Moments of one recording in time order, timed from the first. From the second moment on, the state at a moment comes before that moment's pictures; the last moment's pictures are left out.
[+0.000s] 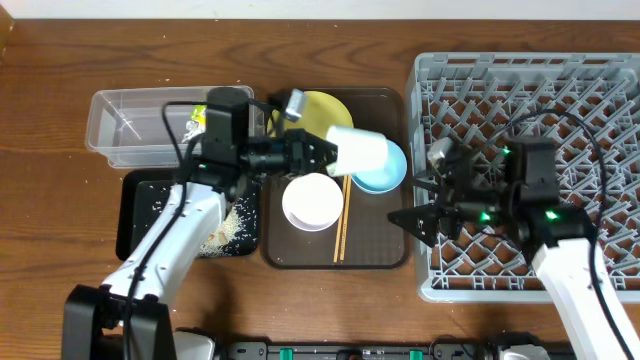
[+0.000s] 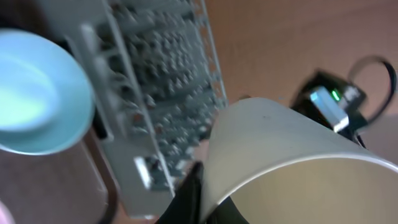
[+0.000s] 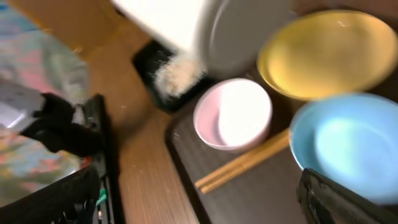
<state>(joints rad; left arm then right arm) -0.24 1.49 0.93 -0.03 1.17 -0.73 0.11 1.18 0.84 -0.59 -1.03 -0.31</state>
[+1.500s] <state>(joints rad) -0.36 1.49 0.93 -0.02 1.28 -0.83 0.12 1.28 0.84 -0.17 -1.38 -0.27</state>
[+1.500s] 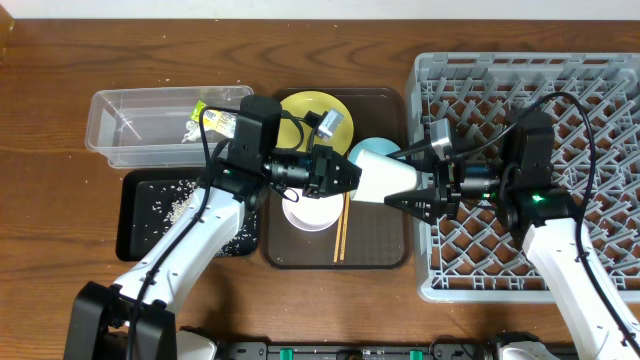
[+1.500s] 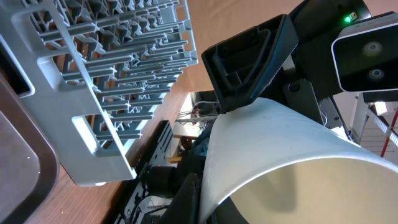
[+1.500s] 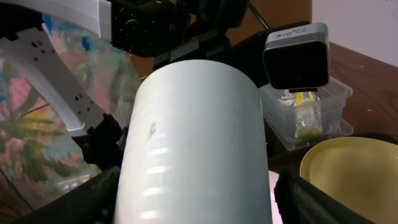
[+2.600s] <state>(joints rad) -0.33 1.47 0.94 -0.44 0.68 -0.50 0.12 1.28 0.84 -0.31 -0.94 -0.04</state>
